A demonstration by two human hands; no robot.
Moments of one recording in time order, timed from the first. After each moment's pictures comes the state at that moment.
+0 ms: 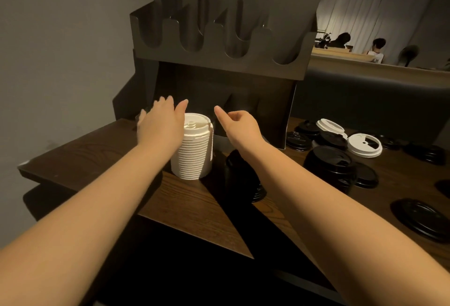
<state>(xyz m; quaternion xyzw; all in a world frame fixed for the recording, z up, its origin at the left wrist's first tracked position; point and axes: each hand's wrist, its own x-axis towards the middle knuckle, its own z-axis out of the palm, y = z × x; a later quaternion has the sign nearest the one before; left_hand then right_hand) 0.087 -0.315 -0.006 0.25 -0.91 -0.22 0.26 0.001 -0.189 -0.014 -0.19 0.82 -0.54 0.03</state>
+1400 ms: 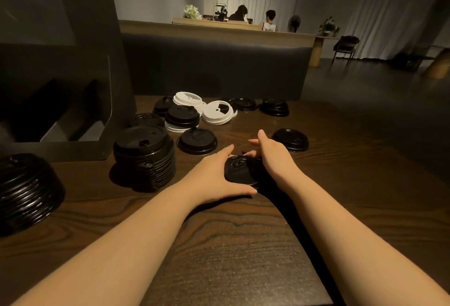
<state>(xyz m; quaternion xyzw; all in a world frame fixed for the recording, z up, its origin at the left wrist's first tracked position) -0.036 0.045 -0.089 -0.16 -0.92 -0.35 -0.07 -0.070 0.205 -0.085 0.03 0.82 -0.57 0.02</state>
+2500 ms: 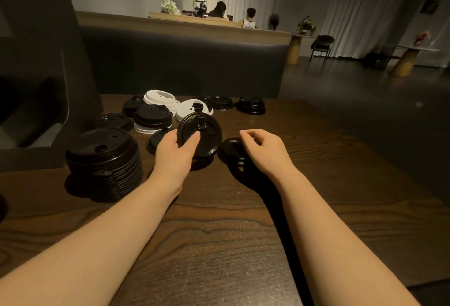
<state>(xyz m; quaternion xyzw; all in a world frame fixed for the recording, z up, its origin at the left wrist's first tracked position) -0.063 0.066 -0.090 0.03 -0.71 -0.69 0.14 -0.070 0.243 -0.073 -0.01 0.90 -0.43 -0.10</state>
